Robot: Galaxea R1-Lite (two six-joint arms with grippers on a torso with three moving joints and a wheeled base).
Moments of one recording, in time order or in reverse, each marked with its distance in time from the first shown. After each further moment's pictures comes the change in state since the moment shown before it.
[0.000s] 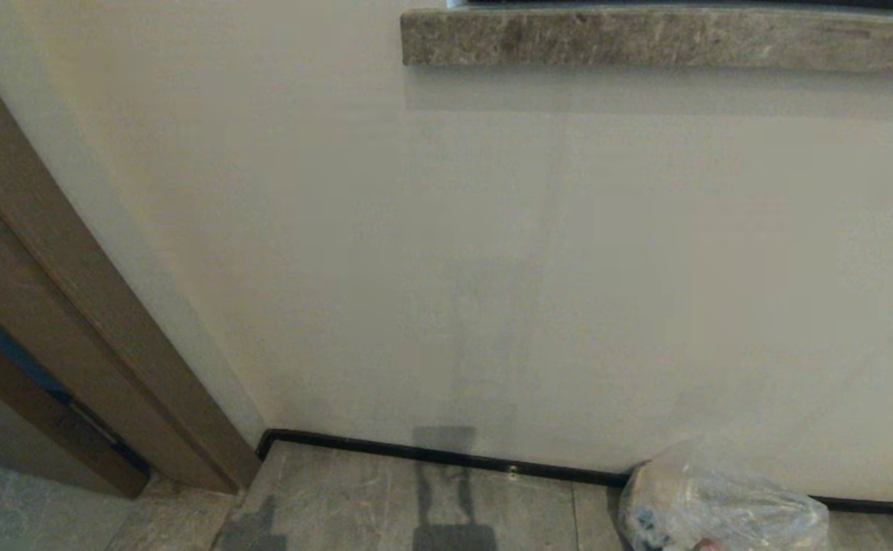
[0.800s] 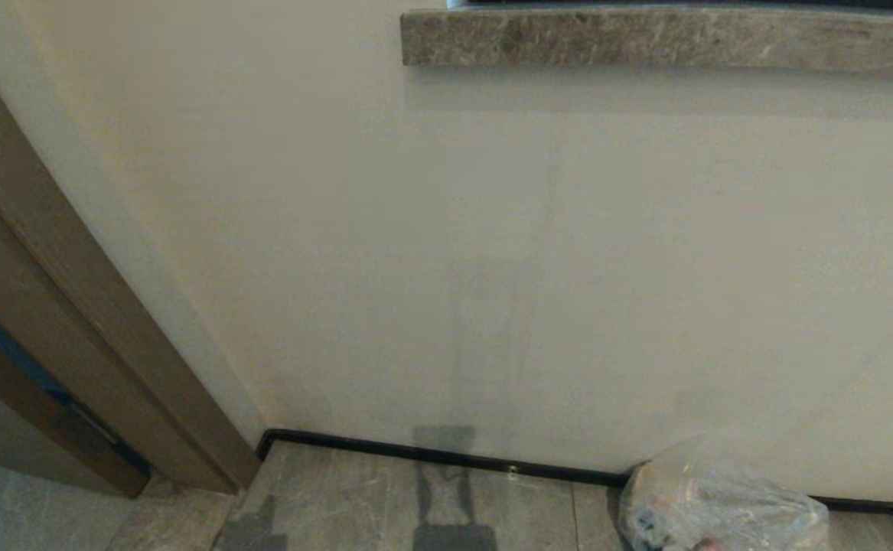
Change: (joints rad) left arm 0.000 0.000 0.000 0.000 0.000 0.000; right arm 0.000 0.000 0.000 0.000 0.000 0.000
